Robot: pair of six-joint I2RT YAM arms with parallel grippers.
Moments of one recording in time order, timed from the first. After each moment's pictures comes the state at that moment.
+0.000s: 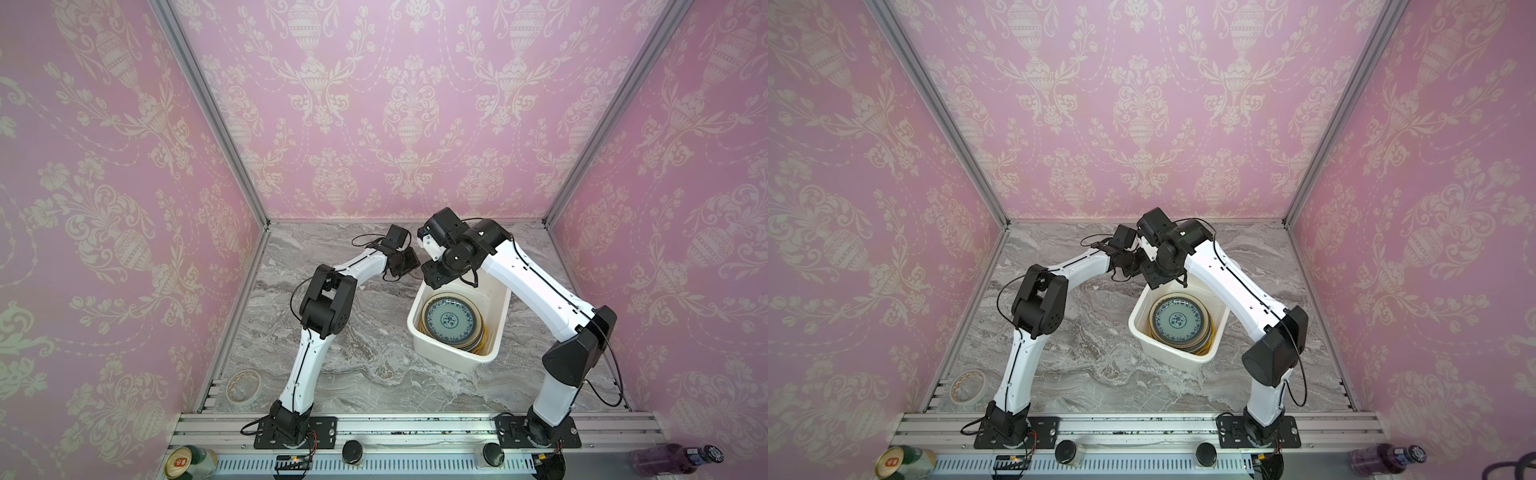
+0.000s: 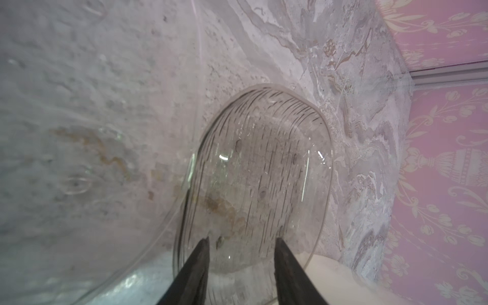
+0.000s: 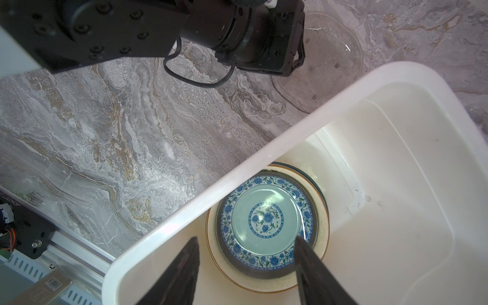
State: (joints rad) left arm -0.47 2.35 1.85 -0.39 0.29 -0.88; right arm 0.65 1.80 1.95 -1.32 0.05 0.12
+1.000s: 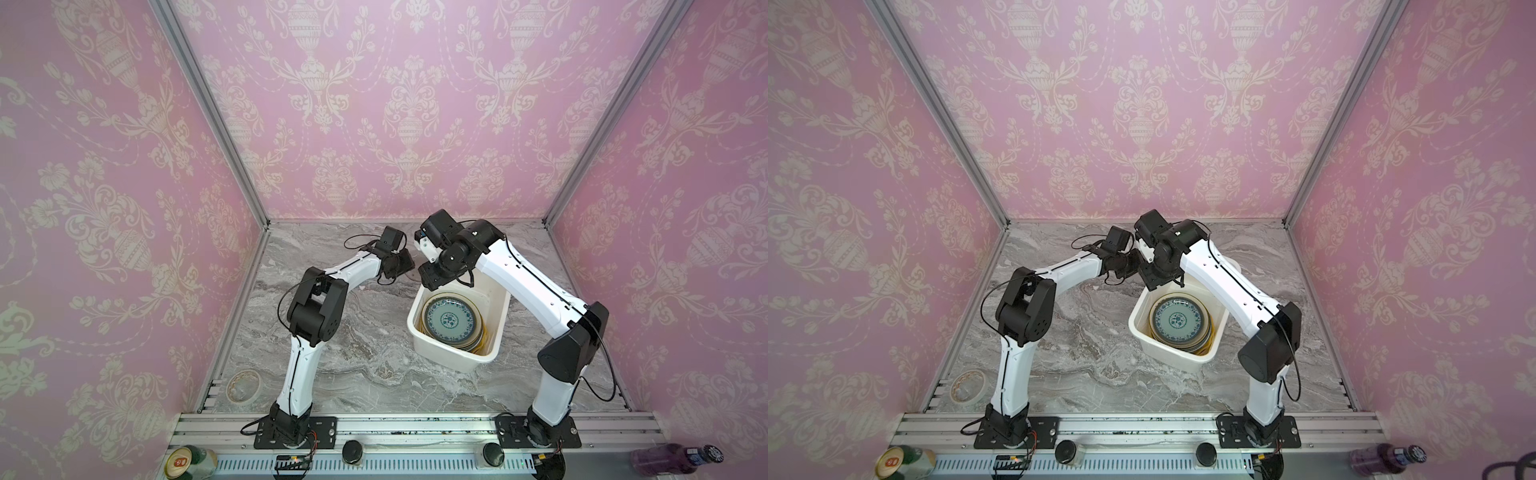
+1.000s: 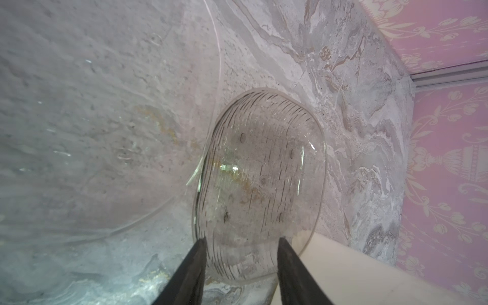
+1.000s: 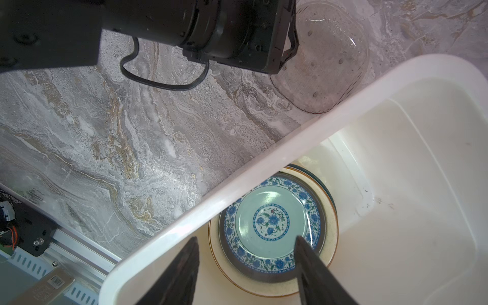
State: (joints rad) left arm -0.47 2.20 1.67 -0.35 0.22 -0.84; right arm 0.65 1.83 1.95 -1.32 0.03 0.13
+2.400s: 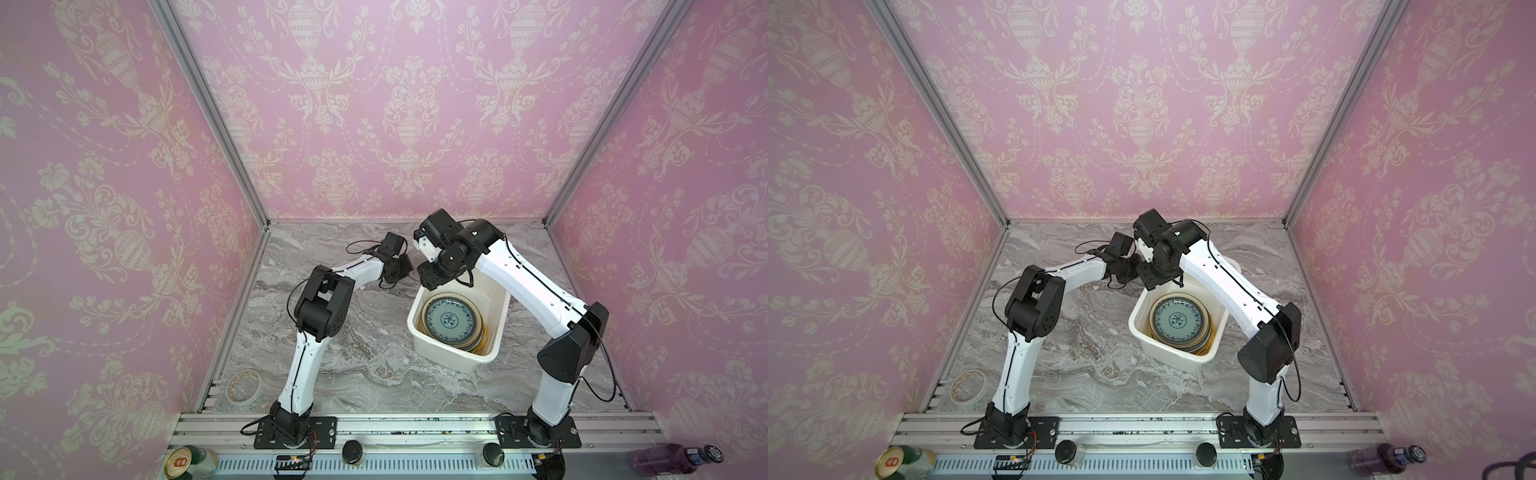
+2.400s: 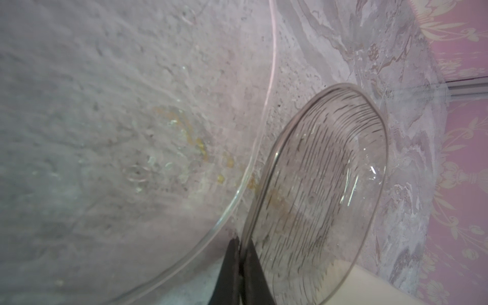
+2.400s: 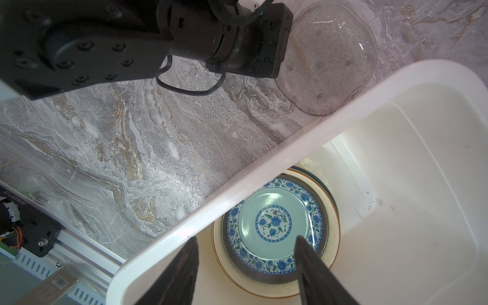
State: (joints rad) left arm -0.47 2.29 1.68 -0.30 0.20 -0.88; right arm 0.66 1.83 1.97 -1.32 0.03 0.13
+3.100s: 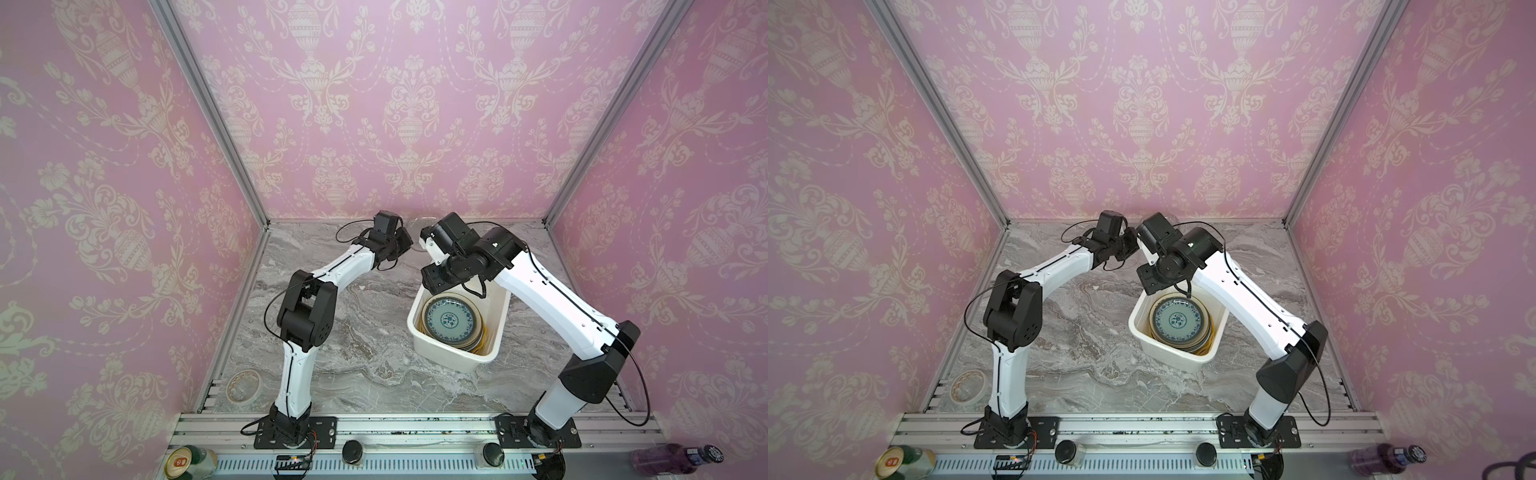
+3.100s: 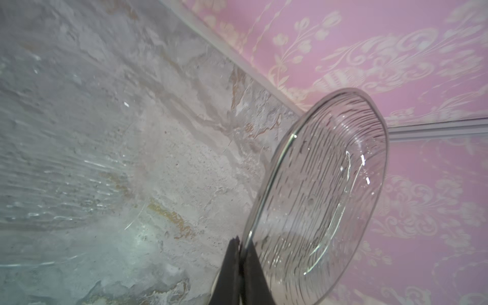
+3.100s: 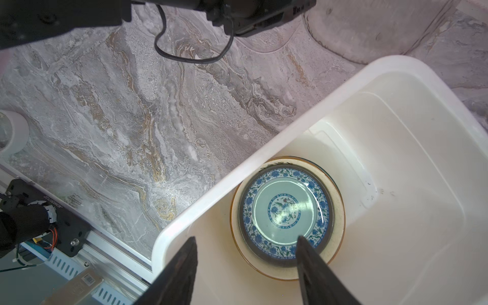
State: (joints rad) left arm -0.44 2.07 1.70 -0.20 0.17 -0.99; right arm 0.72 1.66 1.89 -1.28 0.08 0.25
